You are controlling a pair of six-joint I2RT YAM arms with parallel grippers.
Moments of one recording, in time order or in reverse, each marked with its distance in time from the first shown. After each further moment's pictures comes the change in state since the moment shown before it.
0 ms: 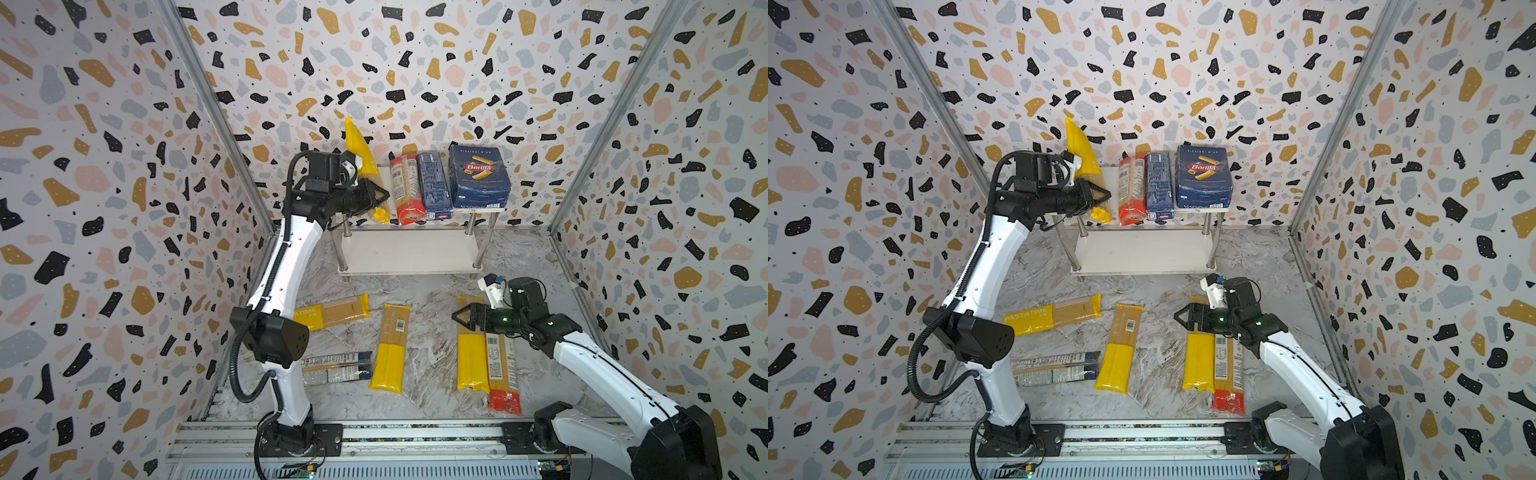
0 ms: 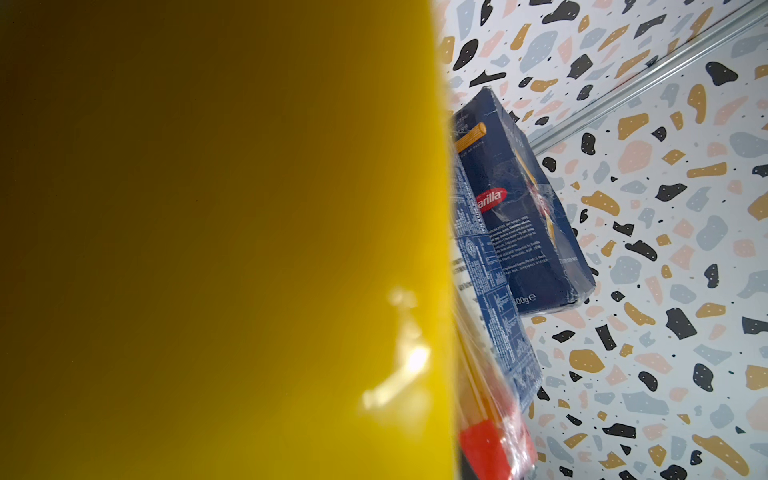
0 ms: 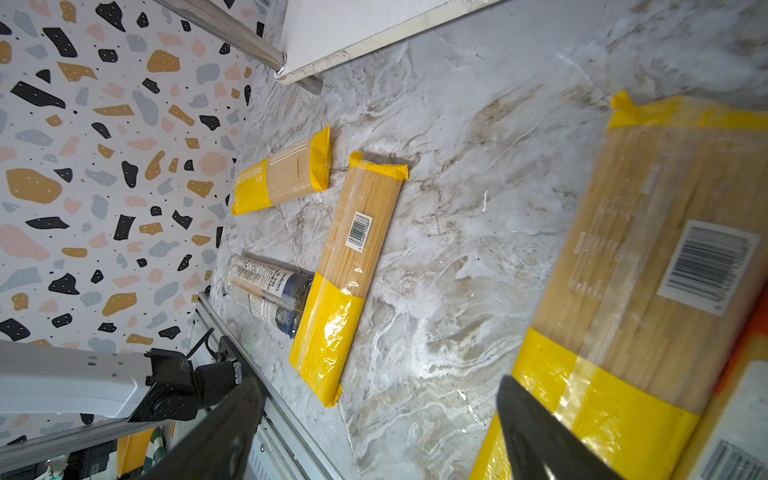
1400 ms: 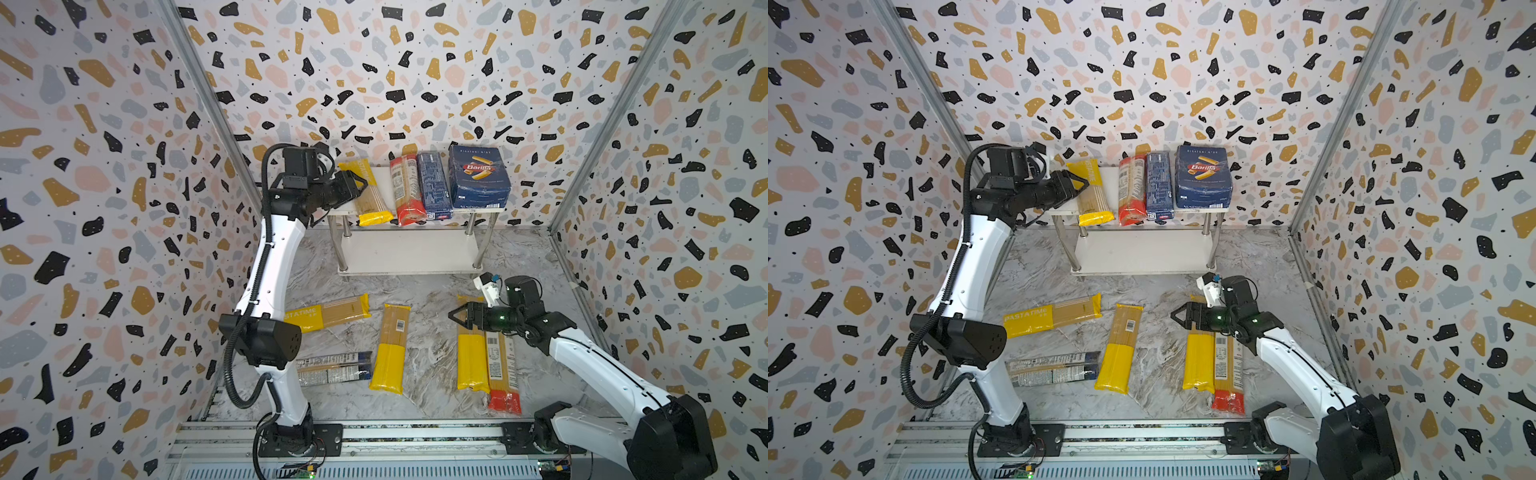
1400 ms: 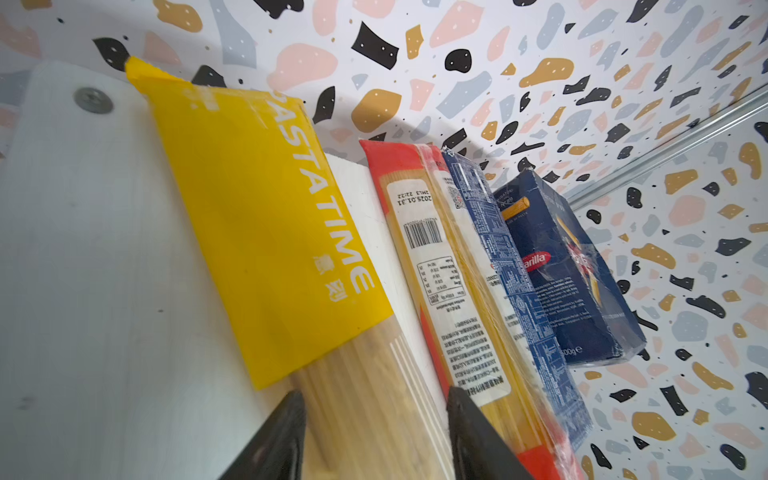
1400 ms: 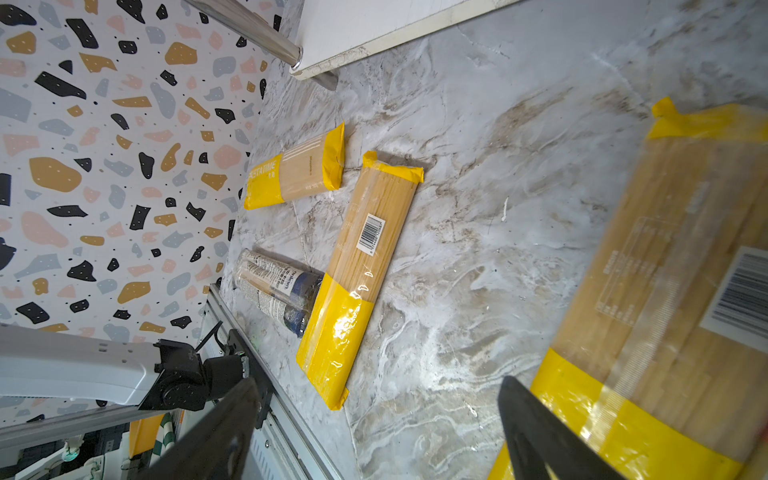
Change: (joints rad) left arm 0.100 -0.037 0.016 -0.012 -0.115 0.082; right arm -0.002 0.041 -0.005 0.063 -0.048 -0.013
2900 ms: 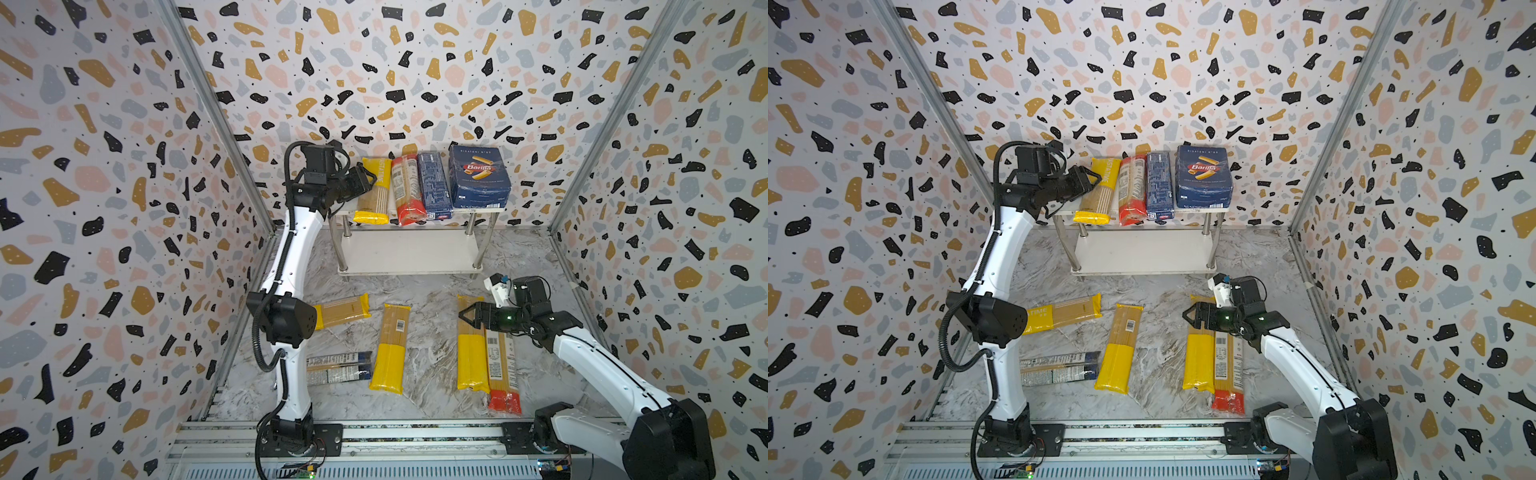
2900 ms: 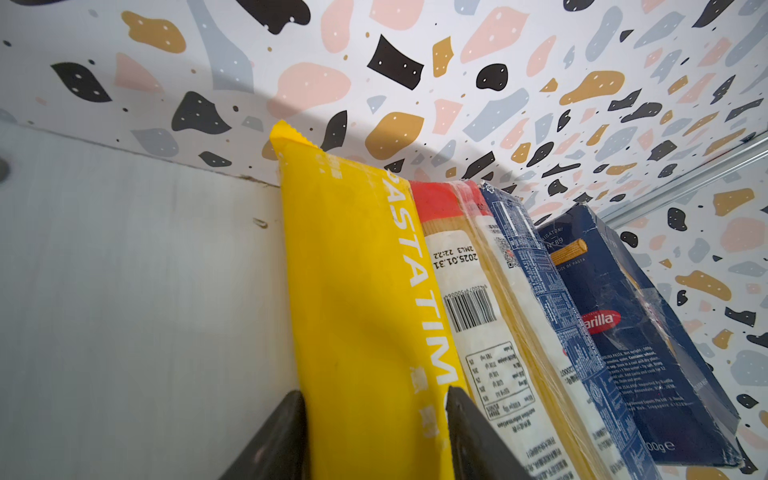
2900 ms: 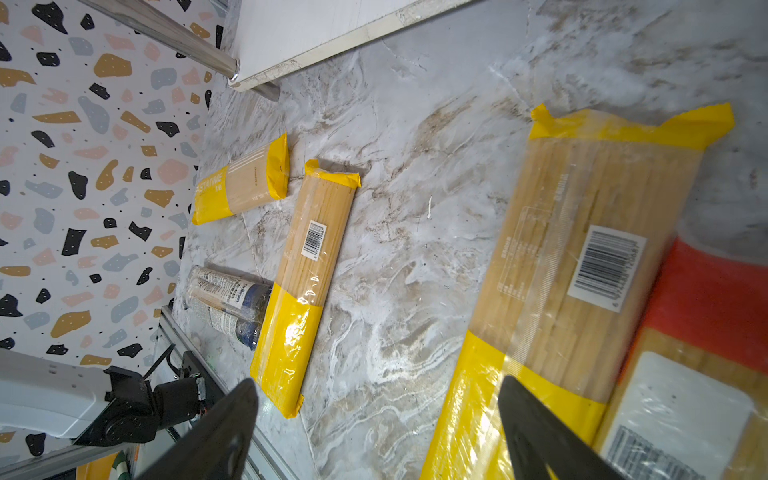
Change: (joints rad) left arm -0.045 0.239 0.216 0.067 -0.047 -0.023; right arm -0.090 -0.004 0.000 -0.093 0.060 -0.080
